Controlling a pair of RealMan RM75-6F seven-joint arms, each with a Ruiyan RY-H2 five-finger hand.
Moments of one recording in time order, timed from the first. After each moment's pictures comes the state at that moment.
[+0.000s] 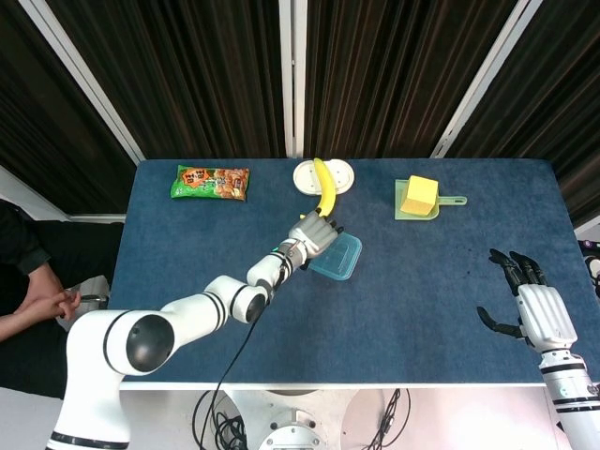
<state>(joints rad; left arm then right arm) -1.68 -1.74 0.06 -0.99 0.38 0.39 0.58 0.19 -0.97 0.08 -1.85 -1.41 1.30 0.13</state>
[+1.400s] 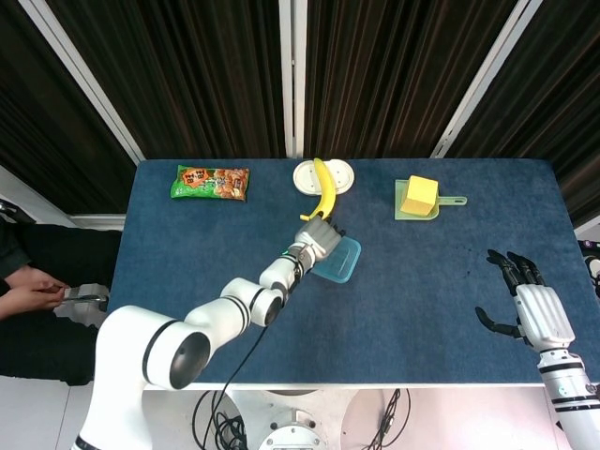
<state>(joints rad) -1.86 -1.78 0.25 -0.98 0.13 0.36 0.52 0.19 -0.98 0.08 -1.83 -1.42 1.30 0.15</state>
